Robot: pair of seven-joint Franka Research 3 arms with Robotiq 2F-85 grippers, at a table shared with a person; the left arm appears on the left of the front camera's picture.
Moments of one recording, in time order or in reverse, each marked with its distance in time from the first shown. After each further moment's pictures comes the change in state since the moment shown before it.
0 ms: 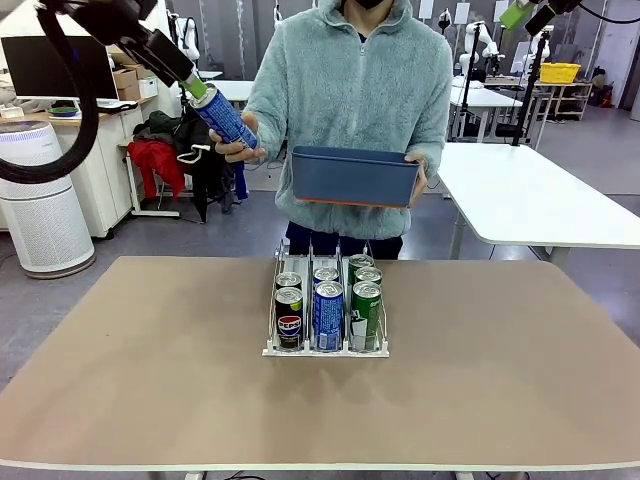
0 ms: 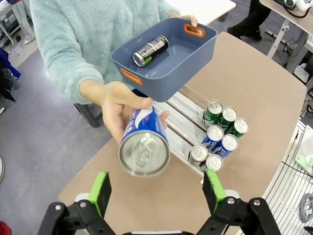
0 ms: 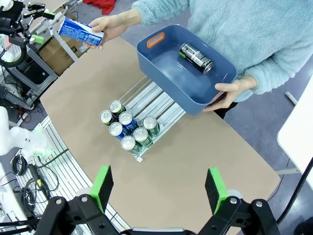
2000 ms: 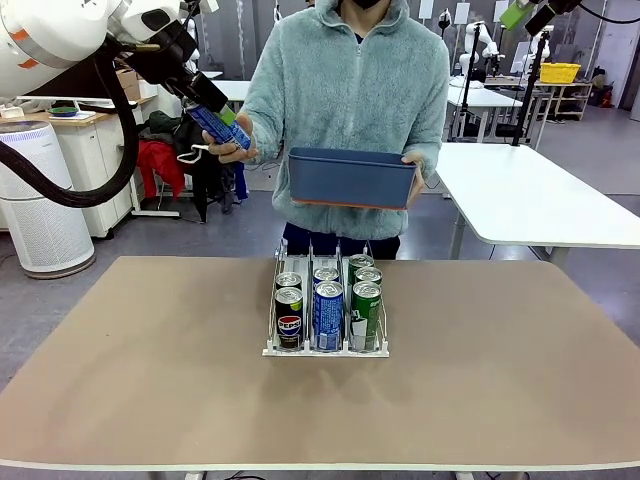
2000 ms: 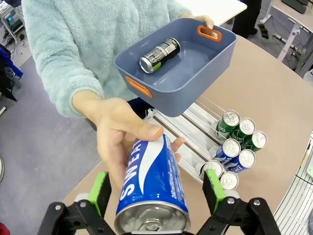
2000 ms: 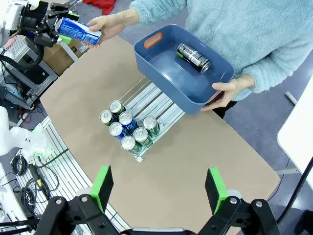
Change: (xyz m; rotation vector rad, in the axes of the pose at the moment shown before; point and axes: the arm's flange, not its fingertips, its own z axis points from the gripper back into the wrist) left arm 0.002 0.014 -0.068 0.025 -0.012 0.013; right arm 0.000 0.000 0.000 0.000 0.000 0.000
